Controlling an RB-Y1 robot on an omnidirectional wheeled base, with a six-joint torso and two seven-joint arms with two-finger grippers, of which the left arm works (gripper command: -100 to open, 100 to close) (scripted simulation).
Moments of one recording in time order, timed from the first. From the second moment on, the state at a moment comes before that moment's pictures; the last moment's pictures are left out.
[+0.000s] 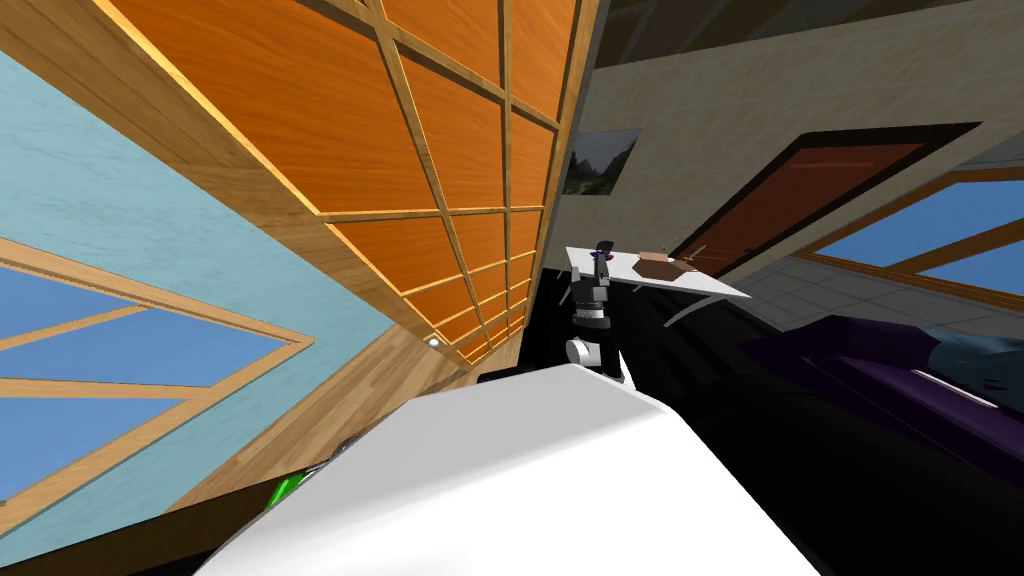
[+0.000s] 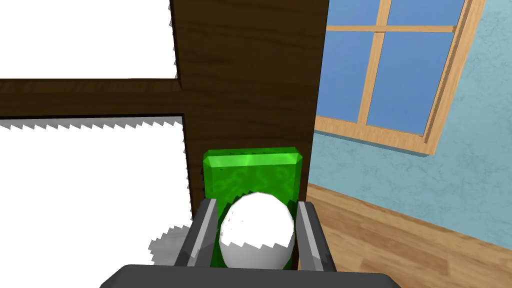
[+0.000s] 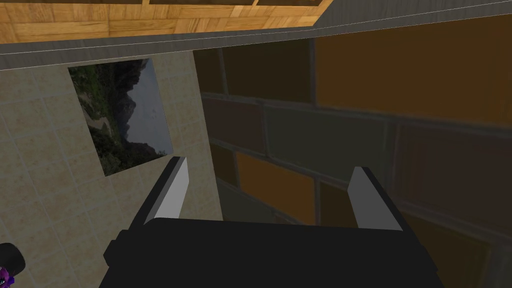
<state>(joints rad) 0.33 0.05 0.30 -1.05 1.45 -1.33 0.86</state>
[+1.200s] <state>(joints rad) 0.32 0.06 0.38 -1.04 1.57 -1.41 0.84</state>
